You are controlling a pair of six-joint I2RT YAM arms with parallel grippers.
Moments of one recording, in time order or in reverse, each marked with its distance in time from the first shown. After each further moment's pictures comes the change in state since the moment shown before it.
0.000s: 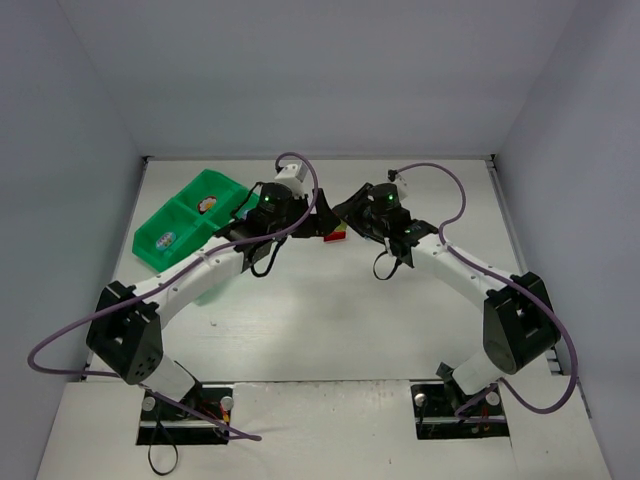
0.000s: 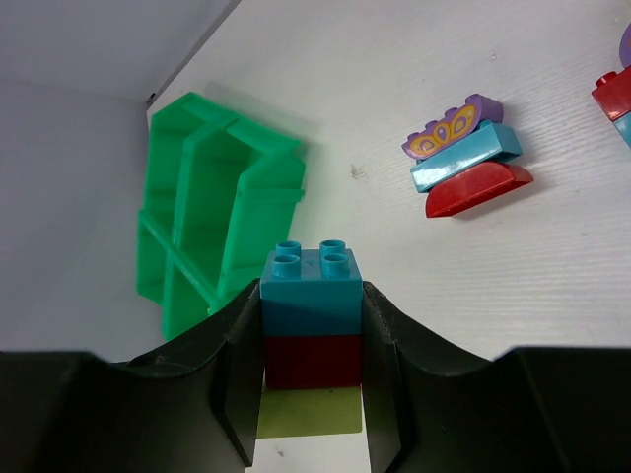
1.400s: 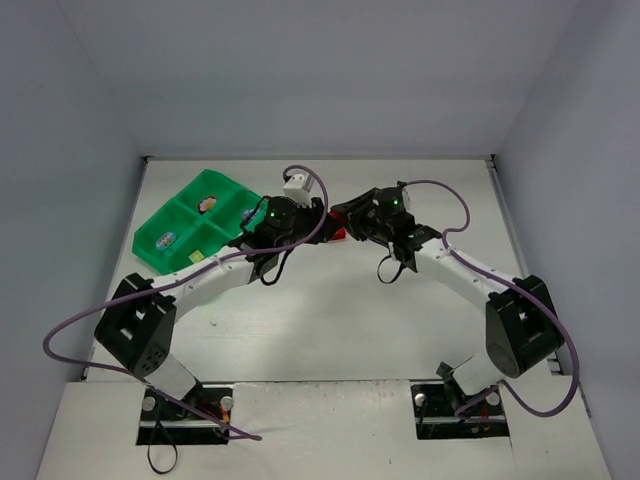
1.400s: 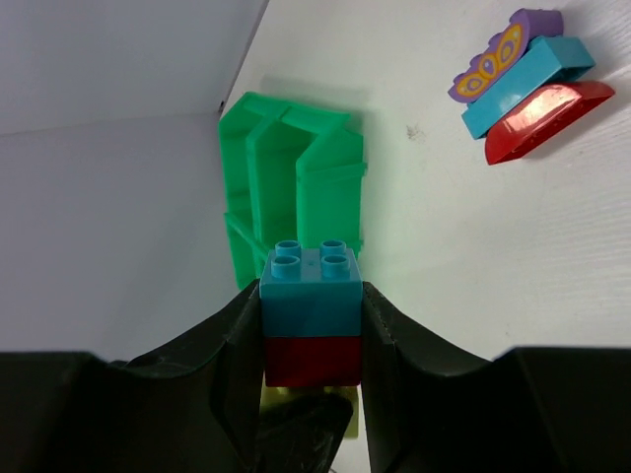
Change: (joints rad) left arm -0.026 0.066 -0.105 0.301 -0.016 0.013; right arm -0.022 -0.024 -0.055 0.056 -0.074 0.322
